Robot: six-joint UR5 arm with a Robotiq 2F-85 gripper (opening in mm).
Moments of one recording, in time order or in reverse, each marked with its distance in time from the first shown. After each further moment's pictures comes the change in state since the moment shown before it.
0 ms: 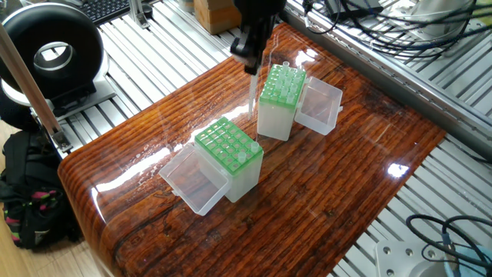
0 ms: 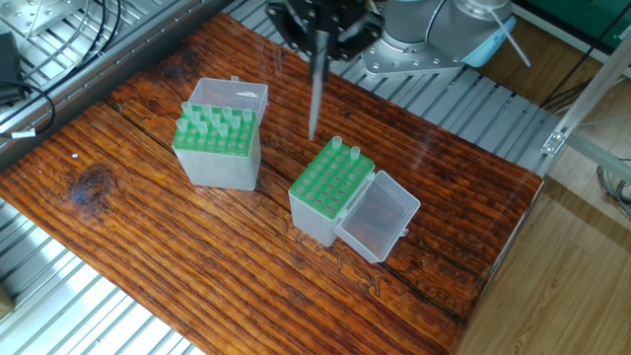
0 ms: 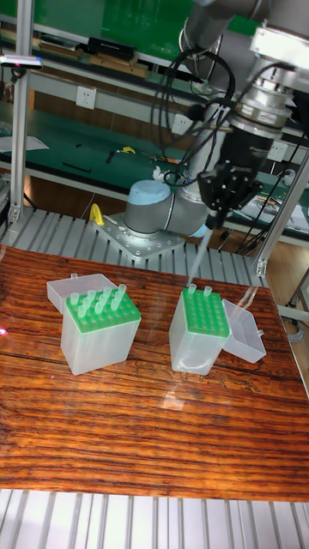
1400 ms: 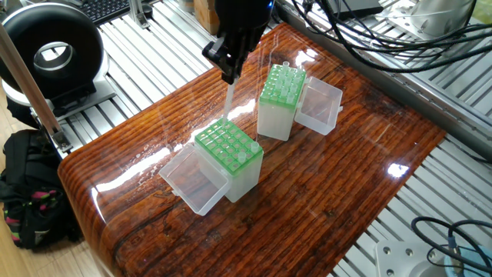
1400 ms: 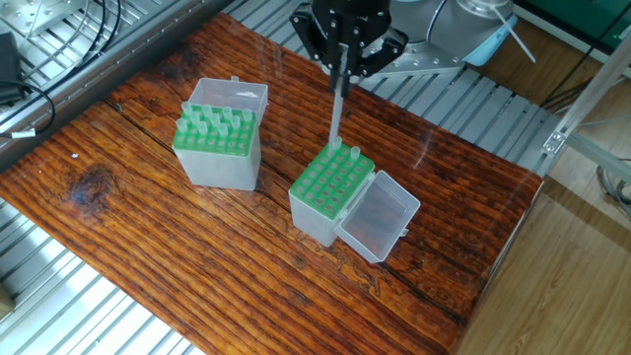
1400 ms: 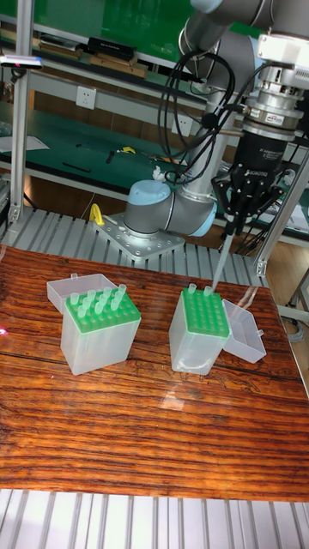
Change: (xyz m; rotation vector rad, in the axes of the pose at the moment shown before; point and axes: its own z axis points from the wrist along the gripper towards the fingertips) arm -0.009 0.017 -0.002 -0.044 -0.042 0.114
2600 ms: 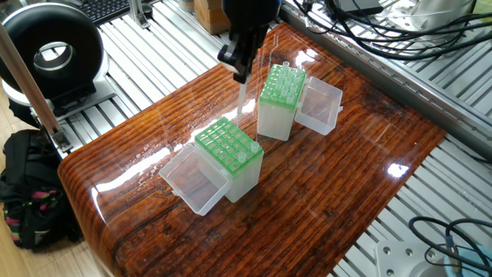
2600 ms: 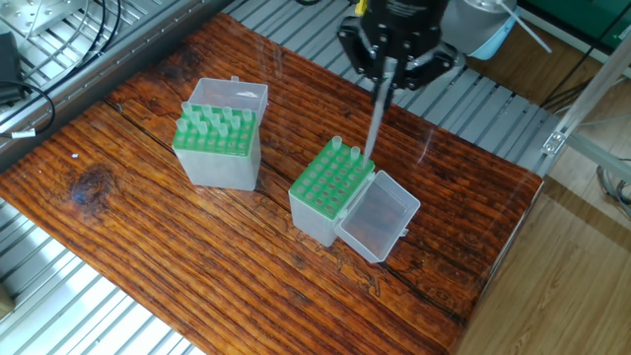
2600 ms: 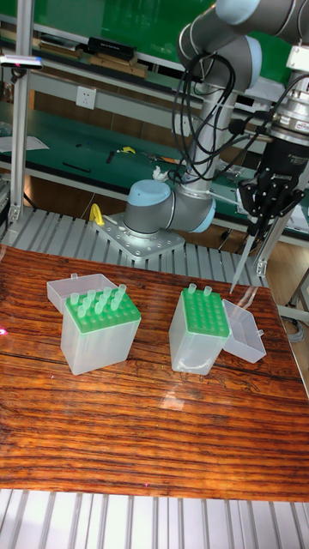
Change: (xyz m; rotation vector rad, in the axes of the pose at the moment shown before) arm 0.005 0.064 0.004 -0.001 -0.028 0.018
